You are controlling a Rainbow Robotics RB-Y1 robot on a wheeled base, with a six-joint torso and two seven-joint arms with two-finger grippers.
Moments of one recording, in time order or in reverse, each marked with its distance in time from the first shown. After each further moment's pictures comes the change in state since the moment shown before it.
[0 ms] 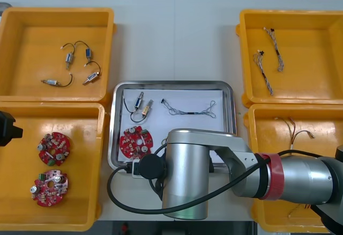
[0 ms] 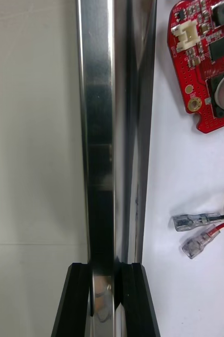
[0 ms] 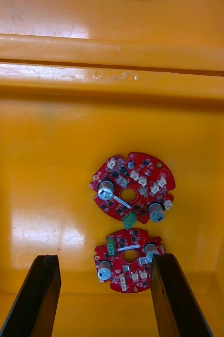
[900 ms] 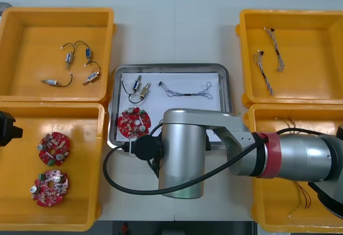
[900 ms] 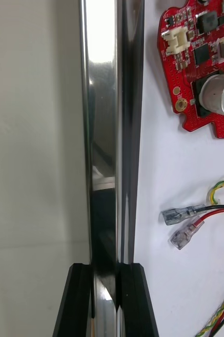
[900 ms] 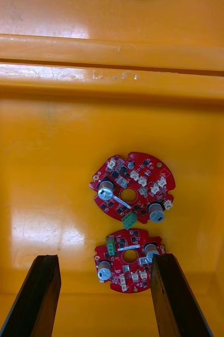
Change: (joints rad) right arm -0.127 -0.012 -0.008 0.043 -0.006 -0.030 0.000; left arm 0.000 0.000 0.000 0.000 0.000 0.000 0.000
